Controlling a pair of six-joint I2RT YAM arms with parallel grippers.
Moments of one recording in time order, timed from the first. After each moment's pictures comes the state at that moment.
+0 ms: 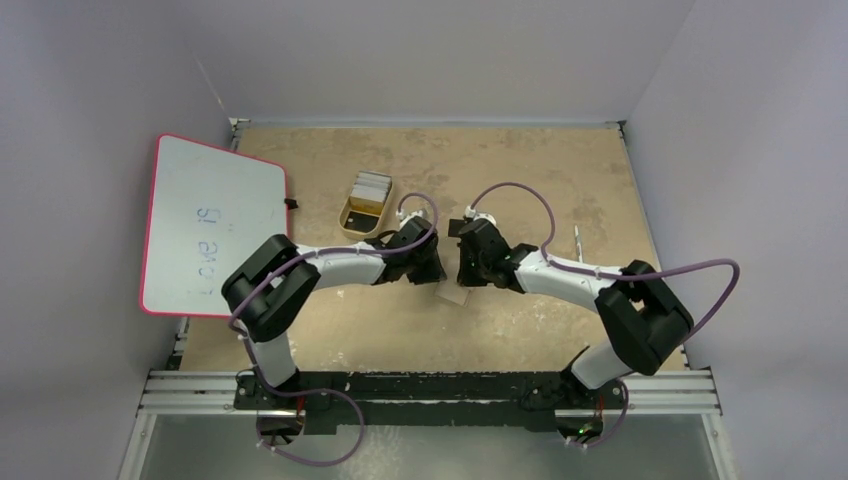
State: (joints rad) left arm -0.82 1.80 1.00 -0.10 0.00 -0.95; right arm 0.71 1.52 0.79 -0.23 0.11 0.63
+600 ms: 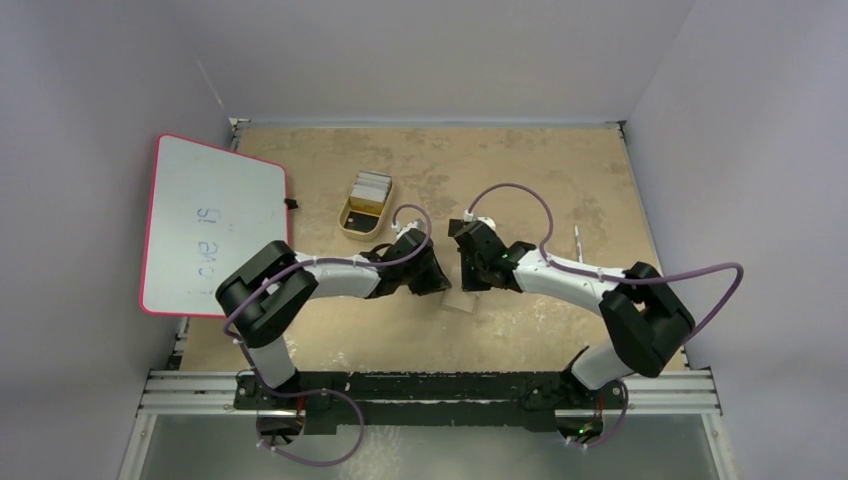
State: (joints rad) left arm -0.85 1.75 0.84 0.08 0.03 -1.10; right arm 0.75 1.52 0.84 -0.37 0.17 0.63
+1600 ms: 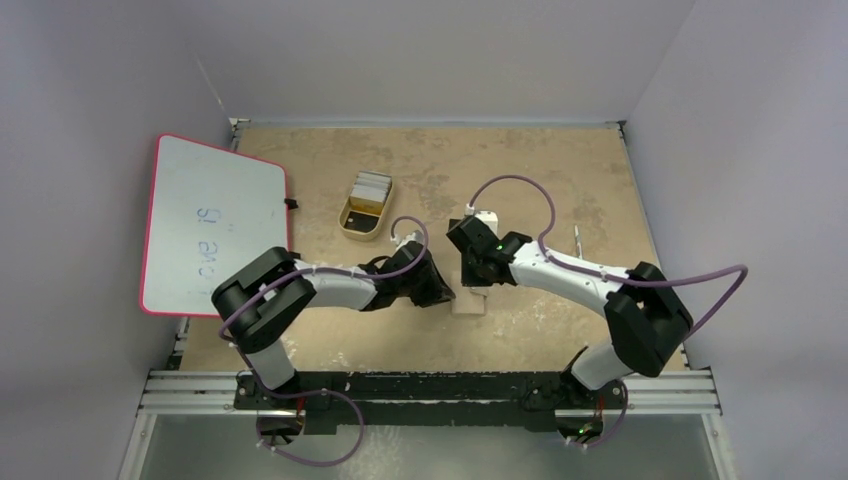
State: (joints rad) left arm -0.89 1.72 0.75 0.19 0.05 -1.21; right arm 0.78 1.50 0.95 -0.58 0.29 0.71
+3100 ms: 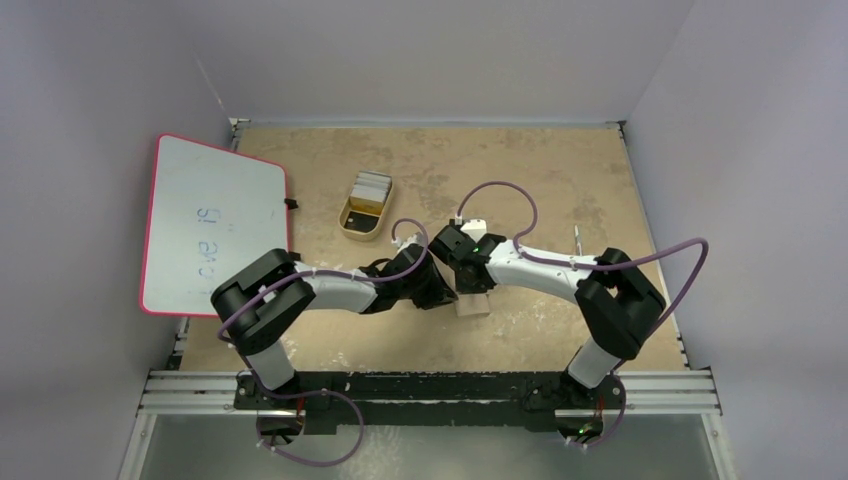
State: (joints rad) left arm -0.92 1.71 0.74 0.21 0.05 -1.25; right arm 0.87 1.65 1.02 -0.69 0.43 0.79
